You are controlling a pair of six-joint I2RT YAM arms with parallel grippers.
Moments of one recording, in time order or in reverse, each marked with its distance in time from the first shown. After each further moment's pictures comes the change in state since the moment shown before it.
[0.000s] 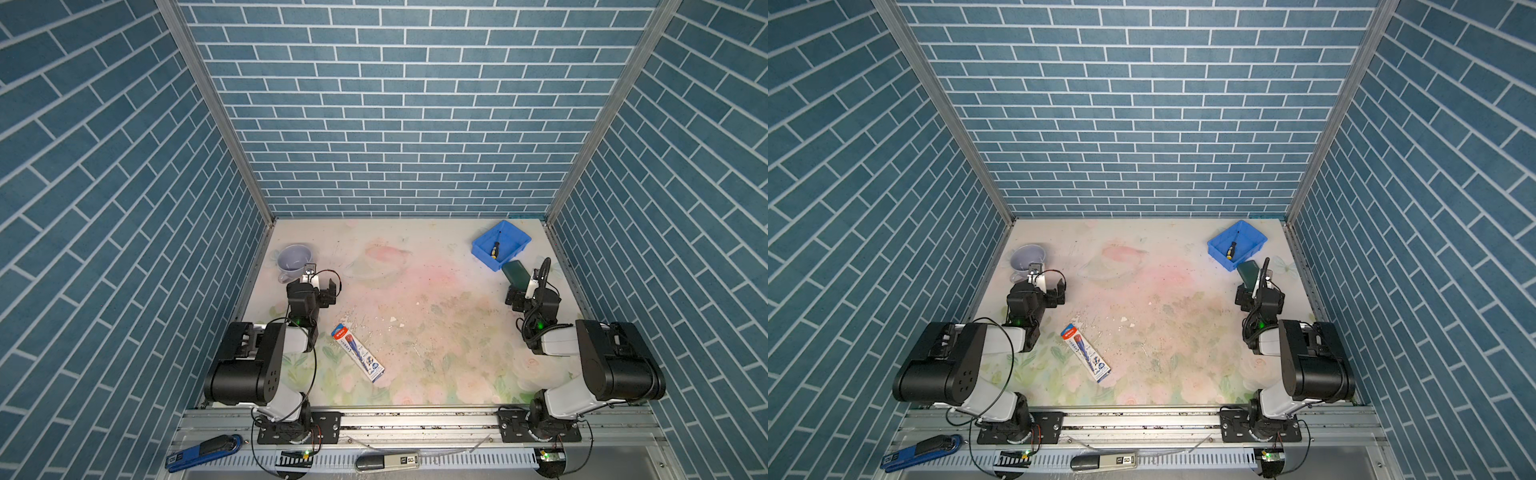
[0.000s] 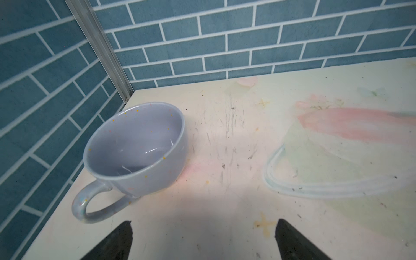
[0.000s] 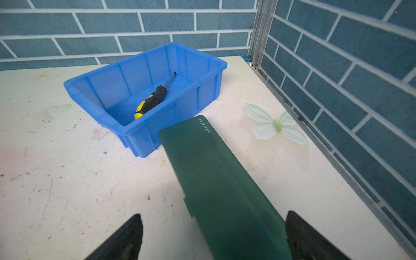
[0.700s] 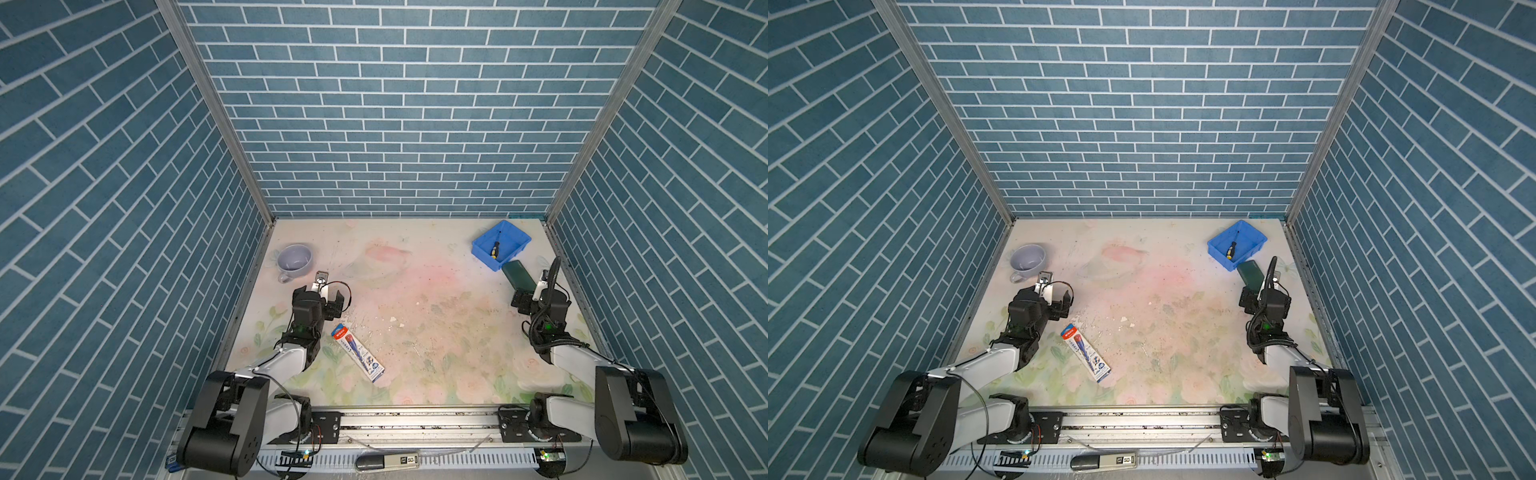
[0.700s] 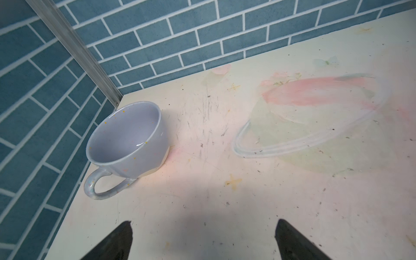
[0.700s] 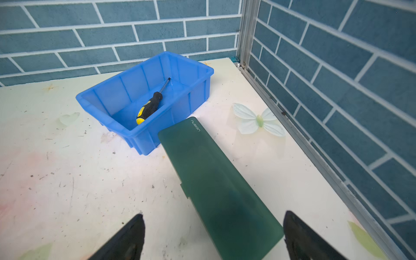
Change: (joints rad) left arm -0.116 -0.306 -0.088 -0.281 -0.062 0.078; right arm 0.009 -0.284 -0.026 -0.272 0.033 0.035
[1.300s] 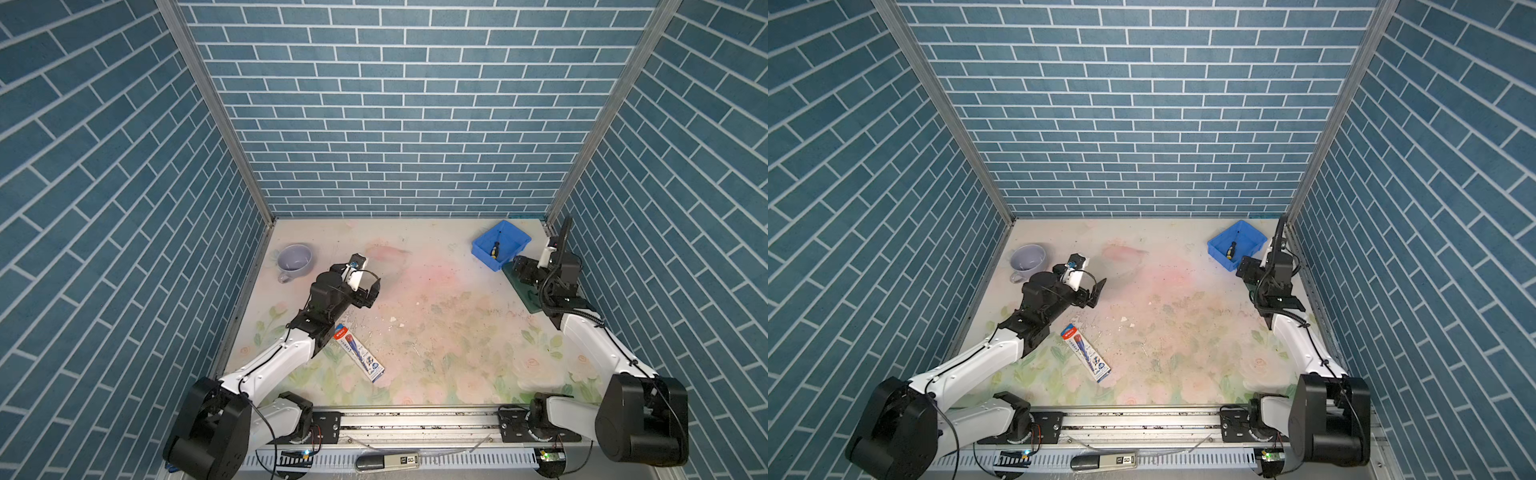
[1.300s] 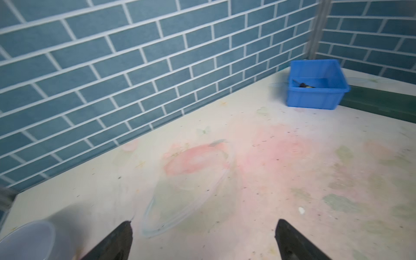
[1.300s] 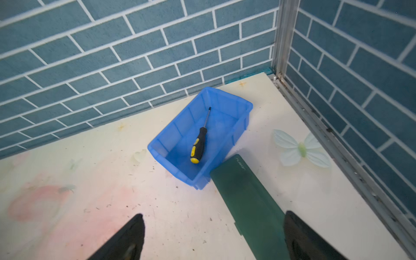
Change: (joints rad) left arm -0.225 -0.096 0.258 -0.251 0.207 0.012; right arm 0.000 -0.064 0.370 -0.486 -0.154 0.158
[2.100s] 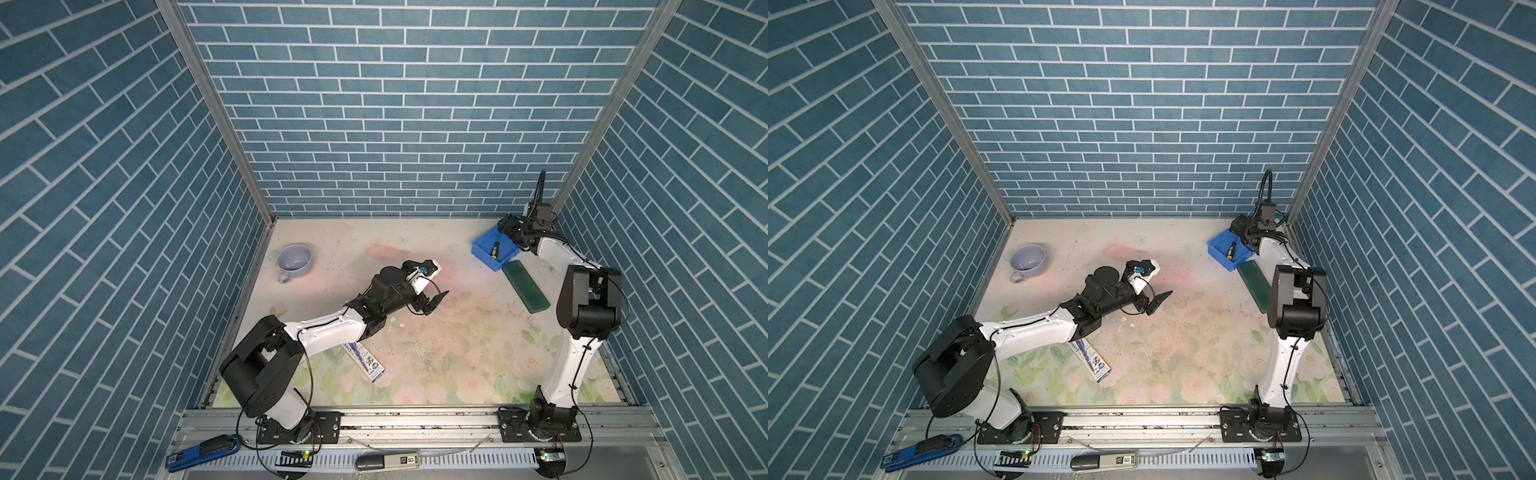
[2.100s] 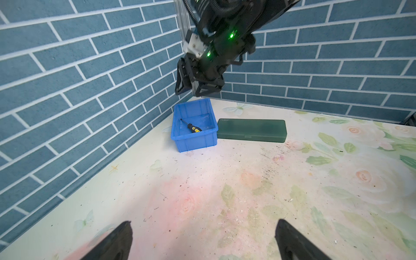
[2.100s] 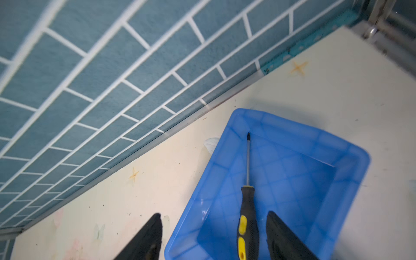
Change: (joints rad) left arm -0.399 0.408 0.289 0.191 0.151 0.030; right arm -0.011 0.794 0.850 -0.217 -0.196 0.276
